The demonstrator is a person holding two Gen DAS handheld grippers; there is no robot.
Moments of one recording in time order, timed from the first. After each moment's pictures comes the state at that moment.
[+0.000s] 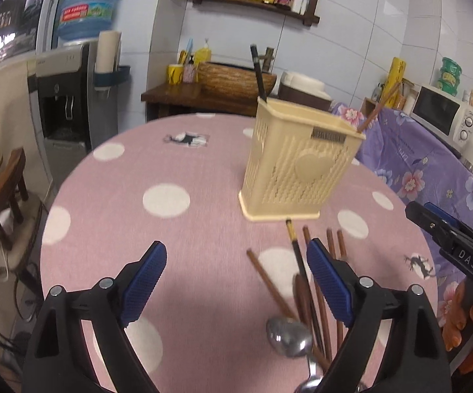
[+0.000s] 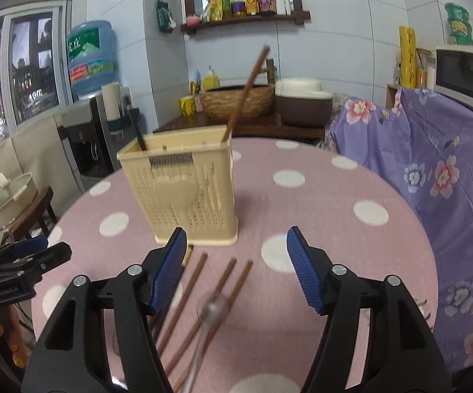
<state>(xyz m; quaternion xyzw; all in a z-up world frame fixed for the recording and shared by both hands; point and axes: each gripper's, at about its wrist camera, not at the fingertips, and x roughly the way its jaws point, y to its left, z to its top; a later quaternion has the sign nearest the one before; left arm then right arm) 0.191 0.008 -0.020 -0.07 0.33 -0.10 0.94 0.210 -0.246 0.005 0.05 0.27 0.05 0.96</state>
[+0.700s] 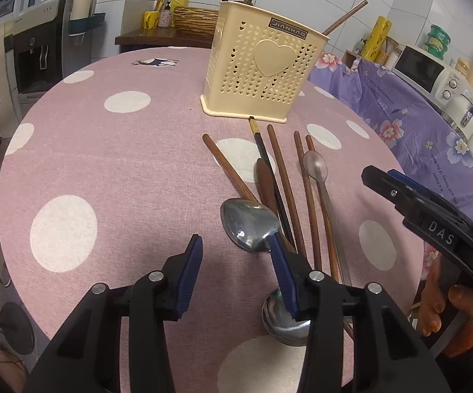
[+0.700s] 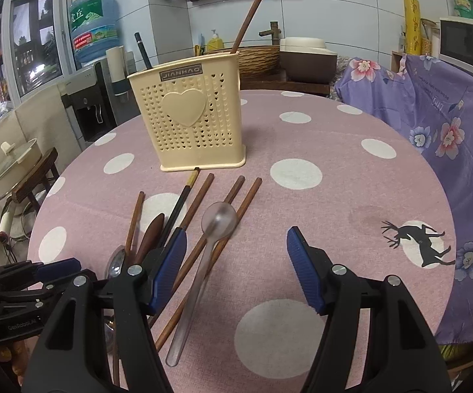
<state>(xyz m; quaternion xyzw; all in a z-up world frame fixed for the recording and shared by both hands) 0.148 -0.023 -0.079 -0.07 0.42 -0.16 0.89 0.179 -0.233 -0.046 0.04 0.33 0.07 0.94</state>
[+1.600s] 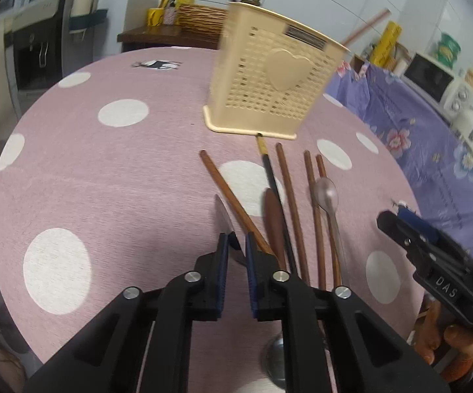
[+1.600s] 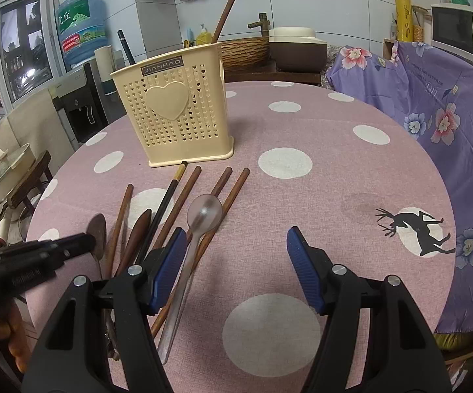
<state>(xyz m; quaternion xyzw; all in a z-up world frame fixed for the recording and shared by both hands) 0.186 -0.015 -0.076 -0.10 0.43 -0.14 0.89 0.183 -0.245 -0.051 0.06 0.34 0.05 0.94</state>
